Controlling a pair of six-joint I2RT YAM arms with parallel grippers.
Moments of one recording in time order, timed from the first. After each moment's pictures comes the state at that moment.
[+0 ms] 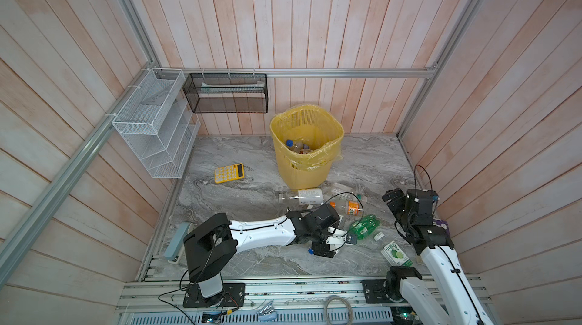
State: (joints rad) left arm -1.16 1.74 1.13 -0.31 0.16 0.68; right arm -0.01 0.73 0.57 -0.52 0.15 0.93
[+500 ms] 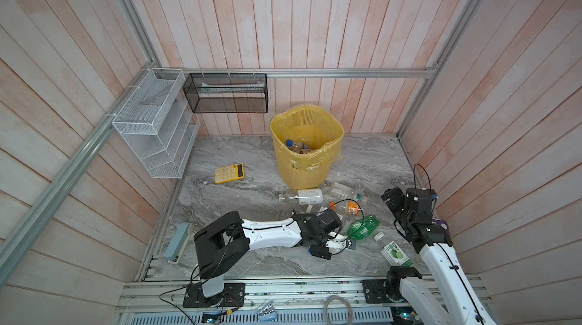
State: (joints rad) left arm -1.17 1.82 1.13 -0.31 0.07 0.73; right arm -0.02 0.75 0.56 -0.49 0.13 0.92
